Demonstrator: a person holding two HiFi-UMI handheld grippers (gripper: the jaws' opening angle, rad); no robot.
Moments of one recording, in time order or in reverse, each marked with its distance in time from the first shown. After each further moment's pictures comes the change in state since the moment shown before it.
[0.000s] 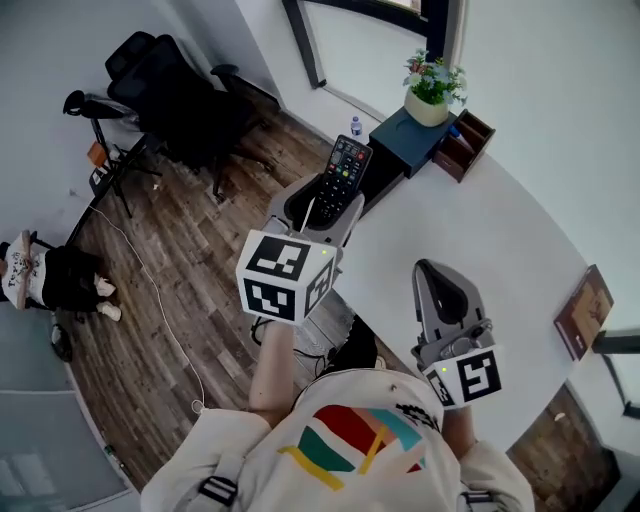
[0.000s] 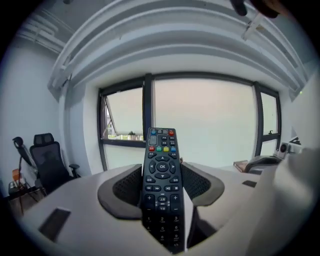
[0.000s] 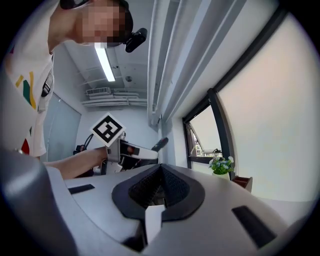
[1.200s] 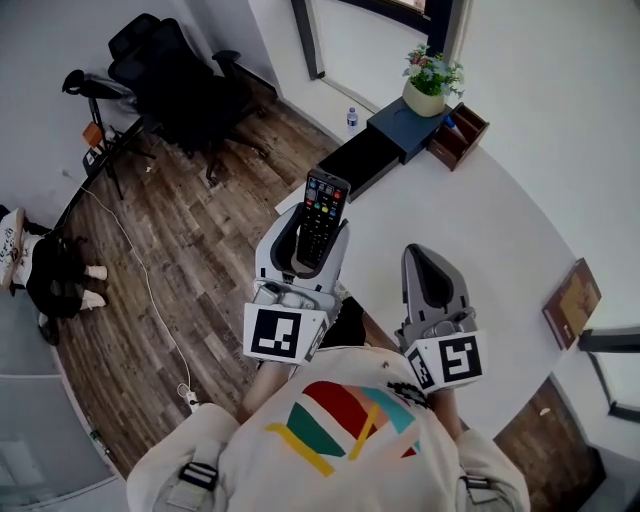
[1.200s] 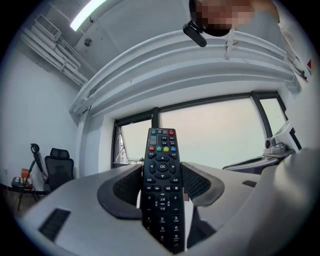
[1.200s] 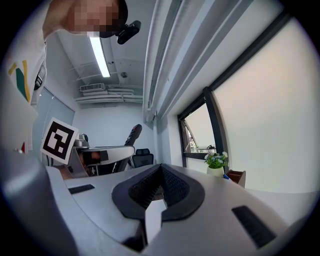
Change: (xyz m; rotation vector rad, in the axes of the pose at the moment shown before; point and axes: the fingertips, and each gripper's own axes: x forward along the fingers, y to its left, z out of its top) left arm -0.091 -0.035 -0.014 0.018 -0.376 0.169; right arm -0.010 0.012 -0.006 0.006 0.028 -0.064
